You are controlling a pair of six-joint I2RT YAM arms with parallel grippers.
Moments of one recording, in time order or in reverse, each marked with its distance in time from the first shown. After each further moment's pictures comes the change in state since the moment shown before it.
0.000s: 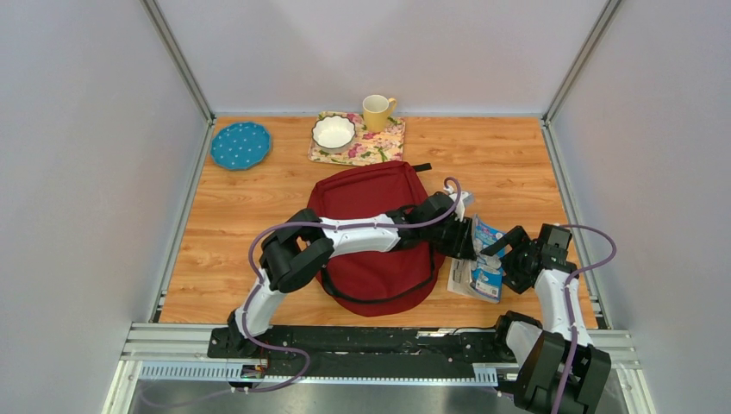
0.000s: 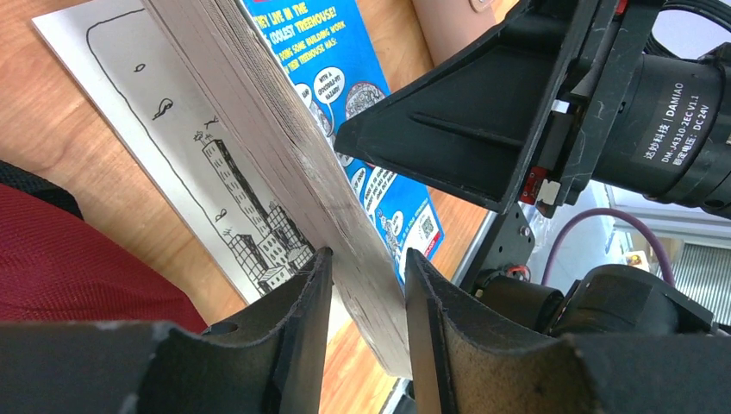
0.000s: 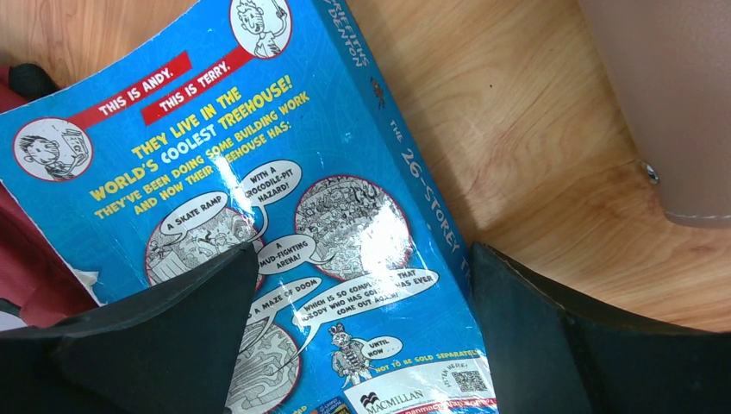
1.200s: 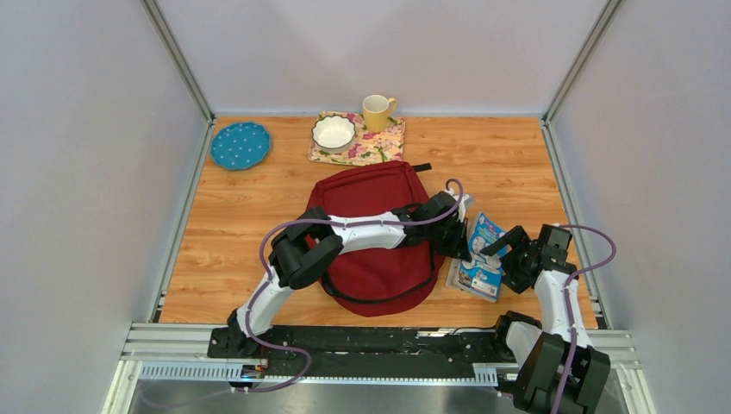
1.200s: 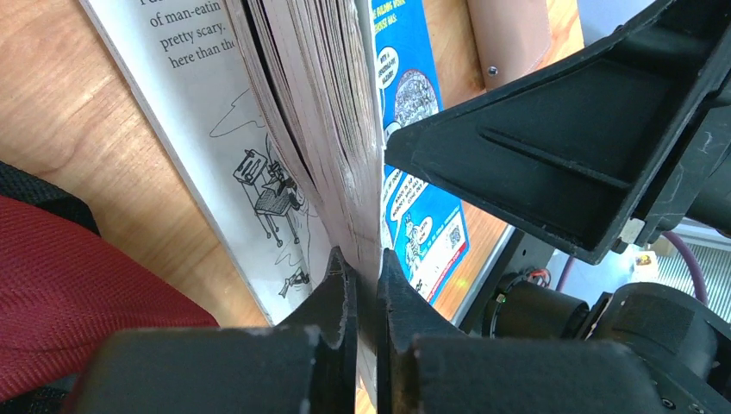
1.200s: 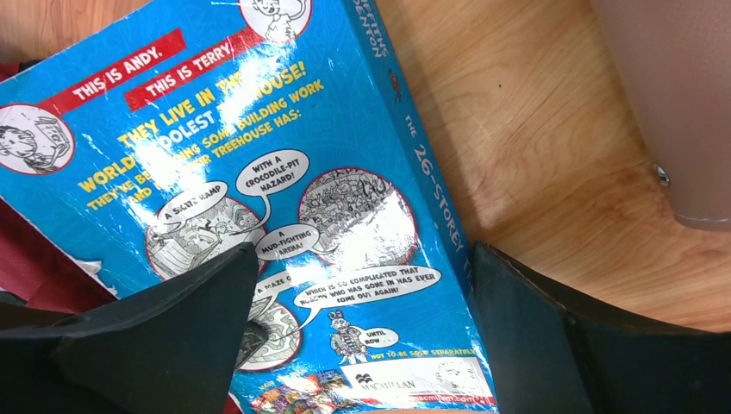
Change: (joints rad) left arm 0.011 0.086 0.089 -0.092 0.028 -0.009; right arm 0.000 -0.010 -0.006 0.009 -0.016 0.003
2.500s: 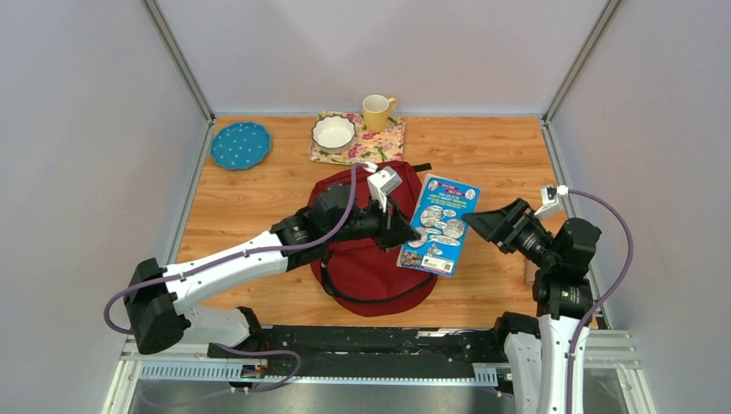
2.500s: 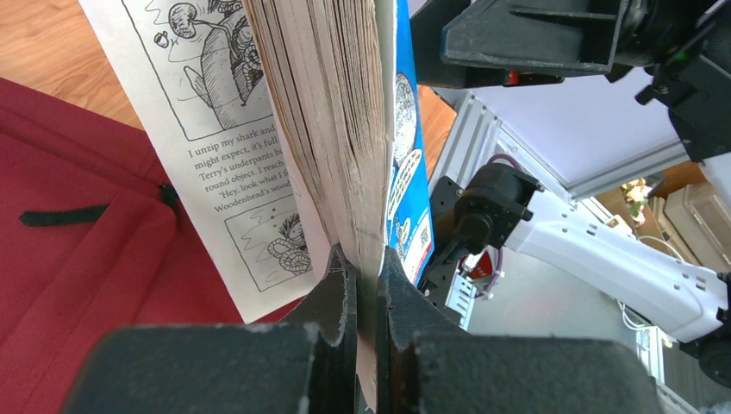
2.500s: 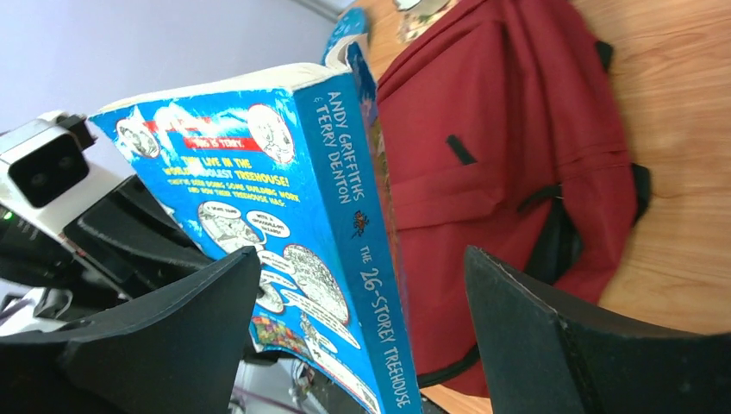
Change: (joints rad) left arm 0.076 -0.932 -0.594 0.101 -0.055 0.261; right arm 0.123 -0.432 0.238 0.109 -0.502 0.153
